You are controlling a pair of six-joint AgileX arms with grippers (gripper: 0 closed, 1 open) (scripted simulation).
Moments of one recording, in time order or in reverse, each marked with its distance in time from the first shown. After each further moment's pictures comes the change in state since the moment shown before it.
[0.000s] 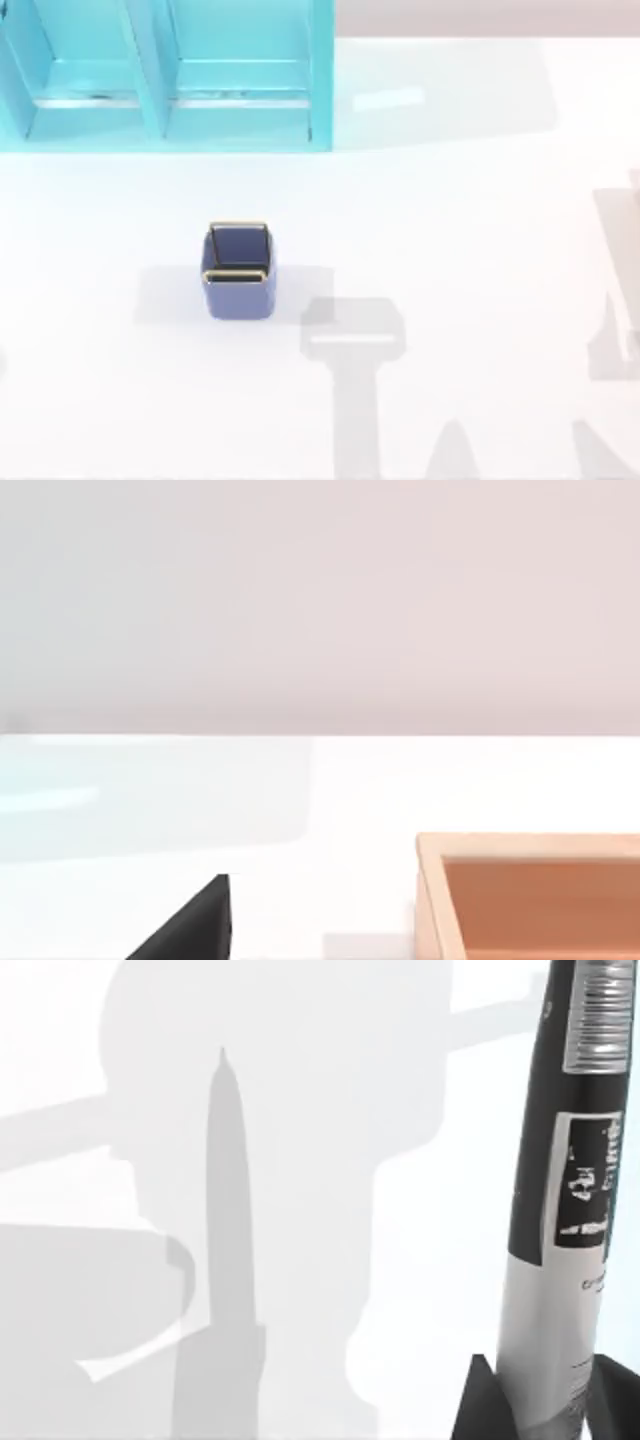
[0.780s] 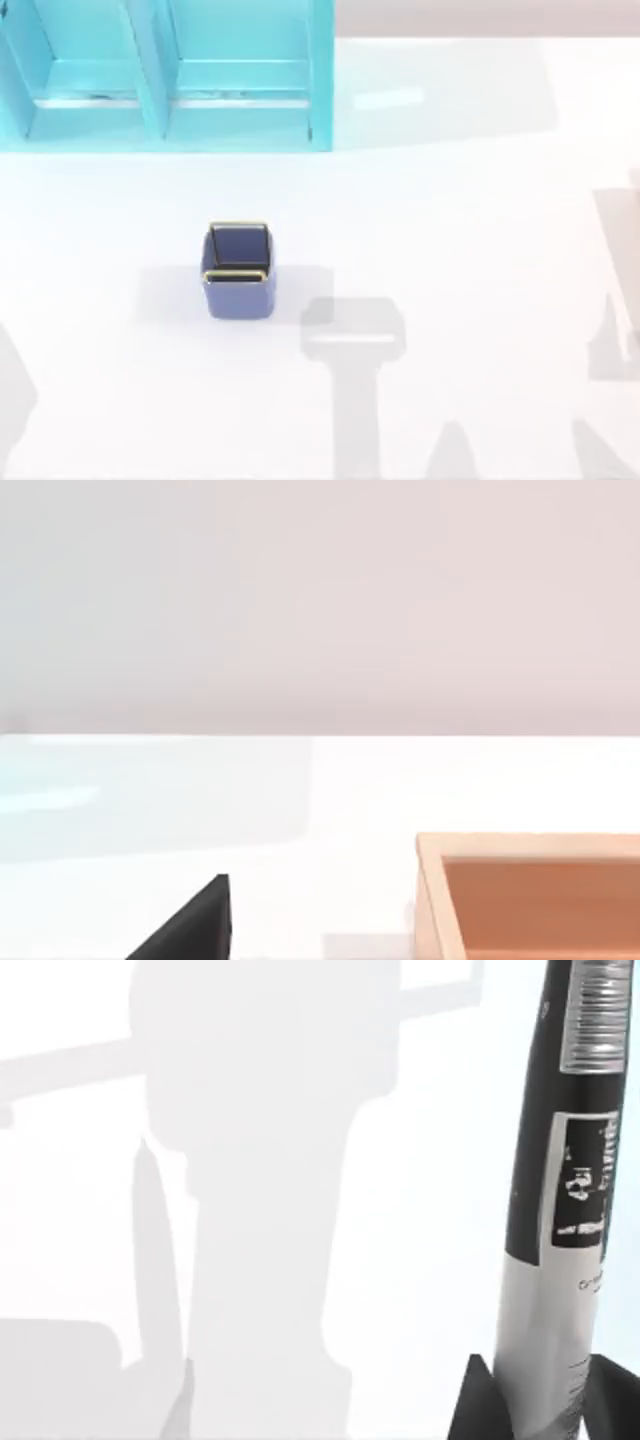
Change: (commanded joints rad) left arm 0.079 -0.201 -0.029 -0.208 0.002 0.110; right arm 0.000 0.000 0.000 0.000 0.000 0.000
